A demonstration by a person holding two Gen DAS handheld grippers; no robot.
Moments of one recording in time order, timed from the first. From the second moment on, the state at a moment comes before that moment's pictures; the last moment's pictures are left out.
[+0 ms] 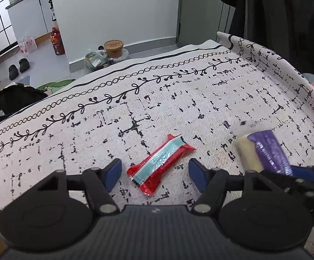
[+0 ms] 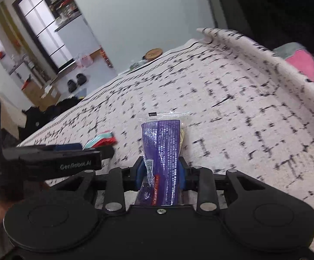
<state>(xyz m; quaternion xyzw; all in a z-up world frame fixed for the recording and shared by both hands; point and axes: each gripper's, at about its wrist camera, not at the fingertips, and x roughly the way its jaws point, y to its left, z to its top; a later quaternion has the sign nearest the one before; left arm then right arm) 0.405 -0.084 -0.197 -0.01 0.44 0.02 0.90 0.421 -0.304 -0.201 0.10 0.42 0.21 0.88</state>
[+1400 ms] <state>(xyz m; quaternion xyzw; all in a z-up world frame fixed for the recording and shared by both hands) 0.304 -0.058 -0.110 -0.09 0.39 0.08 0.91 0.366 -0.263 -0.140 0.10 0.36 0.22 0.90</state>
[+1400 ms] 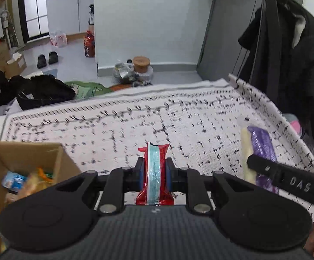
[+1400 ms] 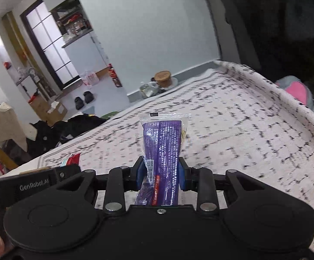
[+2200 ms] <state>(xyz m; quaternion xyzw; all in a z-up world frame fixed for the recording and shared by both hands) 0.223 0.033 -0.059 -0.14 0.33 0.12 0.93 0.315 -0.179 -0.110 0.08 0.34 0.27 0.89</state>
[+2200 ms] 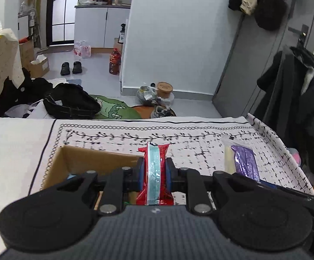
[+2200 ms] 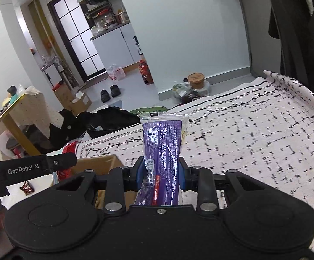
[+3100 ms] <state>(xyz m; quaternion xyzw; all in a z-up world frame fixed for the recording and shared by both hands) 0.165 0.122 -0.073 -0.21 0.36 0.18 0.89 0.286 -0.095 -0.106 0.09 0.38 0.31 0.87</state>
